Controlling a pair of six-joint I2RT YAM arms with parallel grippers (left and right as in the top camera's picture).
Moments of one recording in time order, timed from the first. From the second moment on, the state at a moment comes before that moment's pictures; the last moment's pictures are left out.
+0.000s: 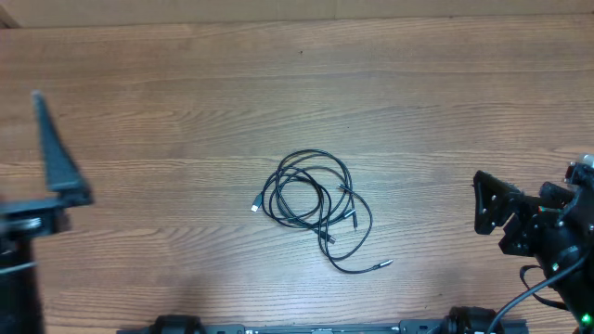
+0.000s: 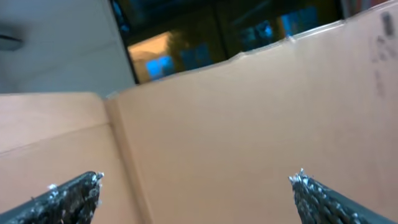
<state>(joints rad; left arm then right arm) -0.07 0.81 1.71 -0.58 -0.19 0.34 -0.07 0.74 1.43 -1.23 -0.15 0.23</state>
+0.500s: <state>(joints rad) 0.08 0.70 1.11 -0.35 -0.10 0.30 -0.07 0.74 1.43 -1.27 -0.15 0.23</state>
